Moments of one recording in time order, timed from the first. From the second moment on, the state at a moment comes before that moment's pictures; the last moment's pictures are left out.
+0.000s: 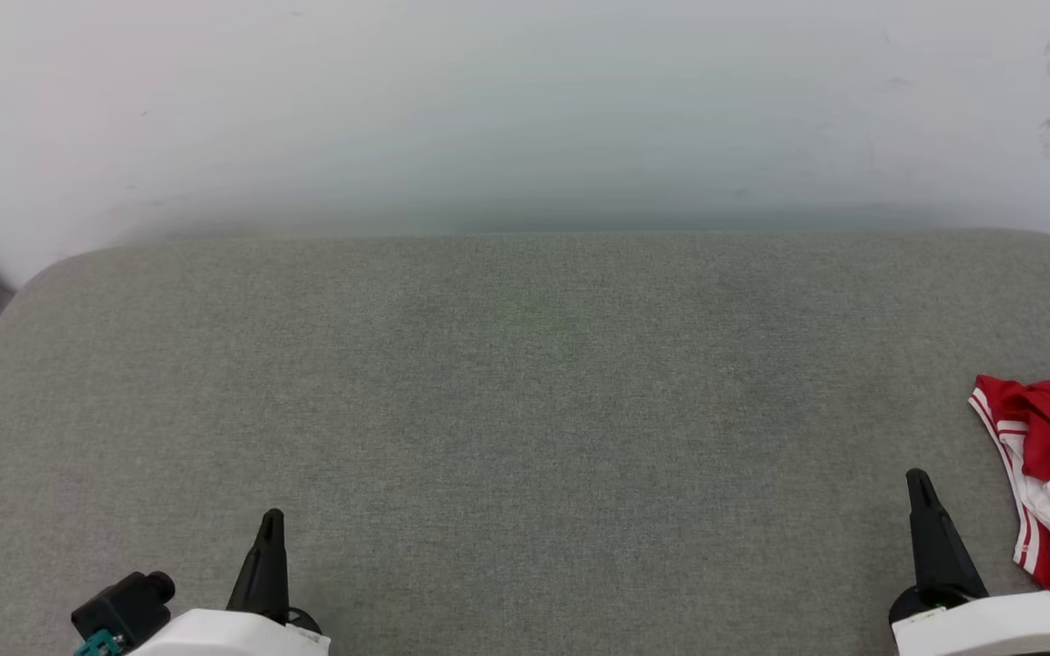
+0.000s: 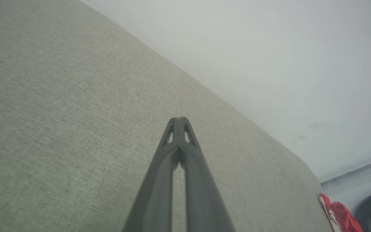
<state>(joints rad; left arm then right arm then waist) 0.07 0.05 0.02 0.15 -0.68 -0.05 -0.12 0.07 -0.07 -0.04 0.12 0.74 0.13 -0.14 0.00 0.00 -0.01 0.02</state>
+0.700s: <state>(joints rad) 0.01 0.05 0.05 0.18 -0.99 -0.08 -0.05 0.02 -0.07 -0.05 0.16 1.04 0.13 -0.07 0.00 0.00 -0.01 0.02</state>
